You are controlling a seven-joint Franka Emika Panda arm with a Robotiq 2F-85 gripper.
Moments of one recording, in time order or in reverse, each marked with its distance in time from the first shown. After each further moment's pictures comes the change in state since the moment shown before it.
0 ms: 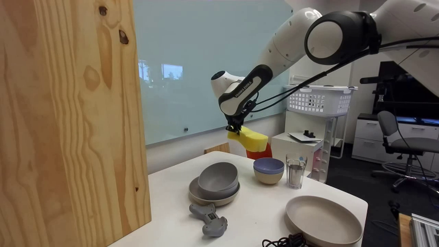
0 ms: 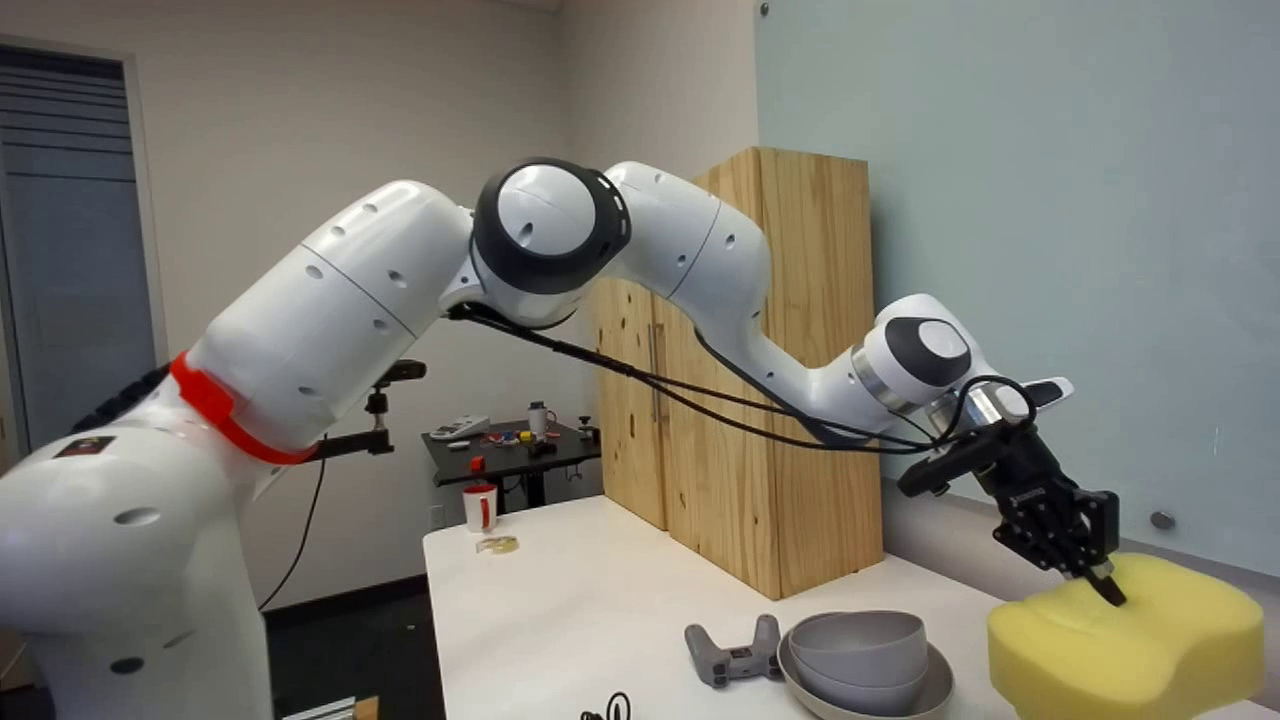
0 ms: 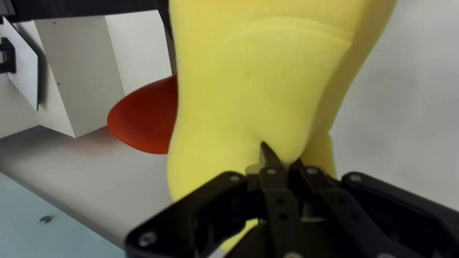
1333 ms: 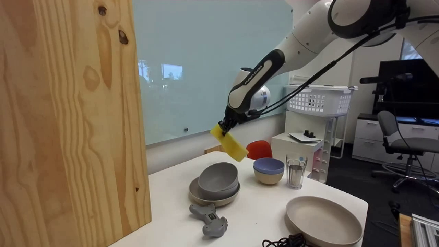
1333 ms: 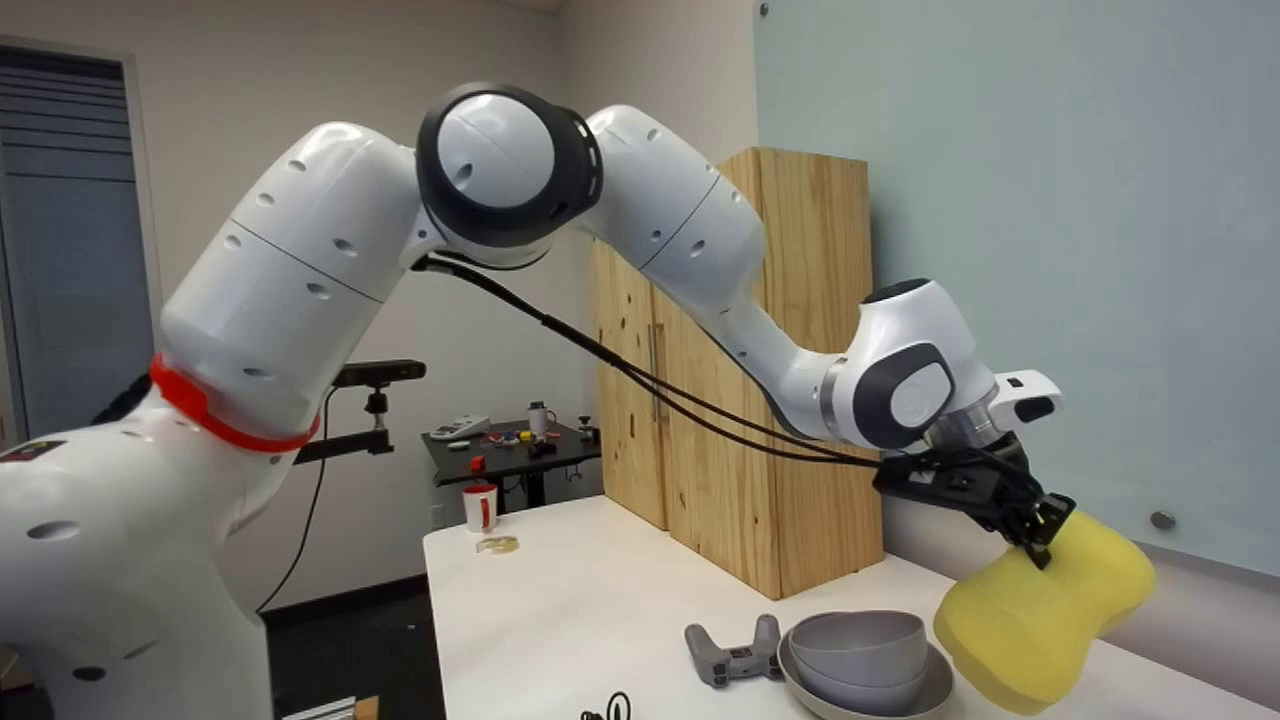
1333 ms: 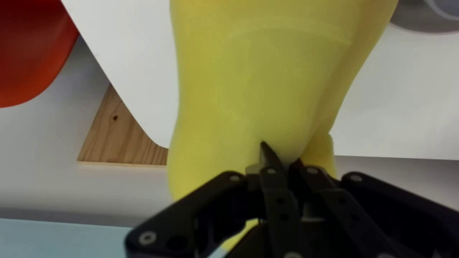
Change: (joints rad) arm -0.245 -0.176 0.287 -0.350 0.401 0.576 -0.294
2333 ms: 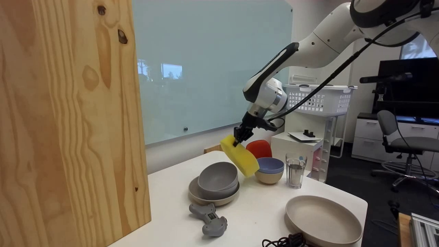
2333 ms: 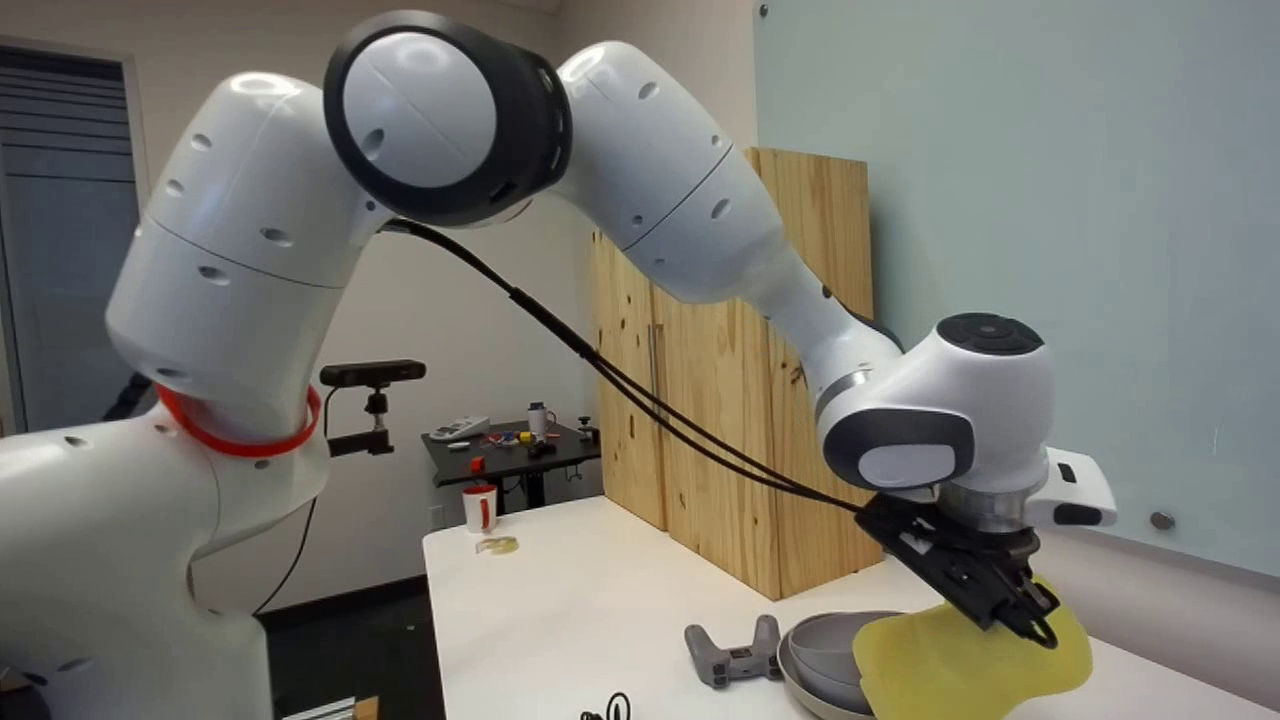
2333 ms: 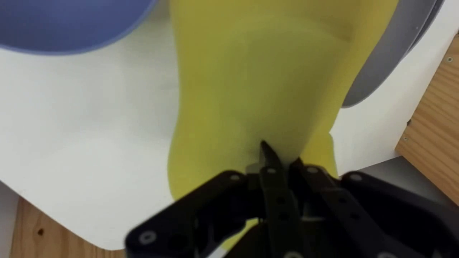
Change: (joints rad) arm -0.429 -0.045 0.380 -0.172 0.510 -0.151 -0.485
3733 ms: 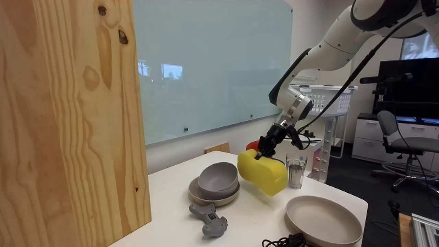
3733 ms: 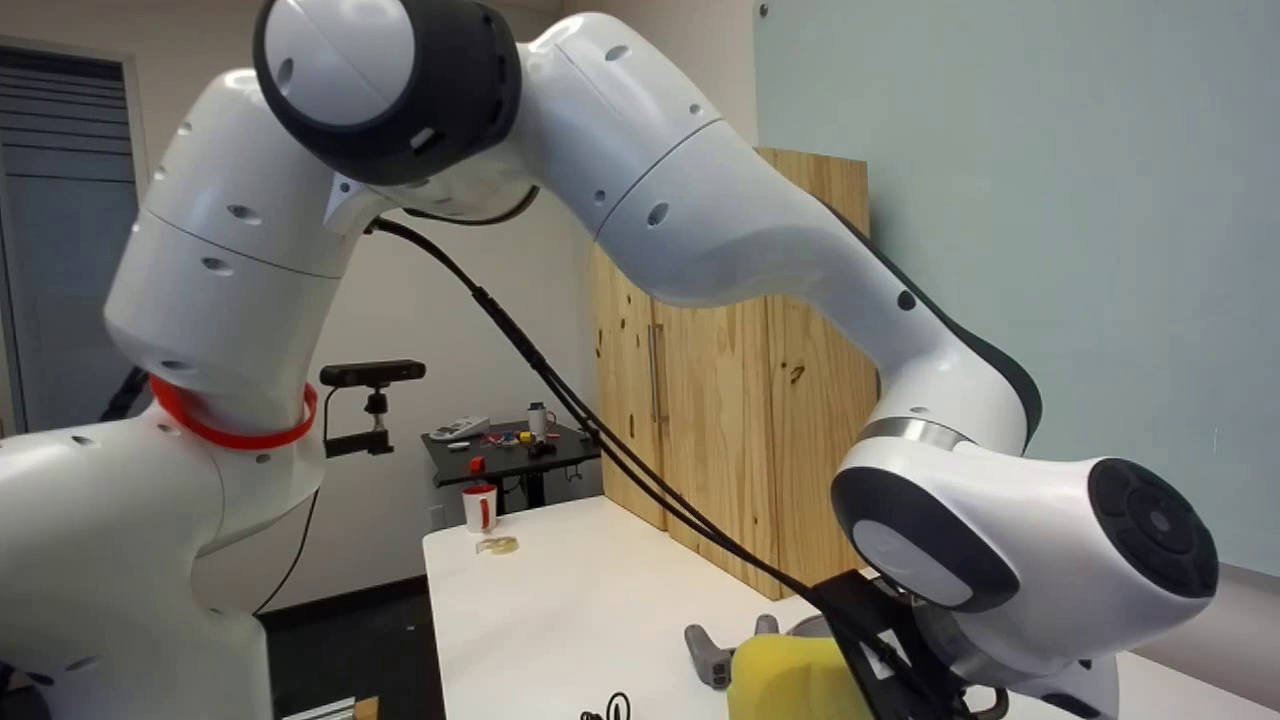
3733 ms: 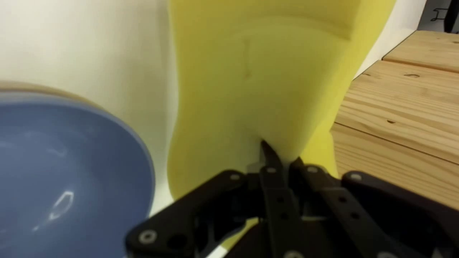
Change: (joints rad) arm 0.064 -0.051 -0.314 -0.108 0.472 -0.599 -0.411
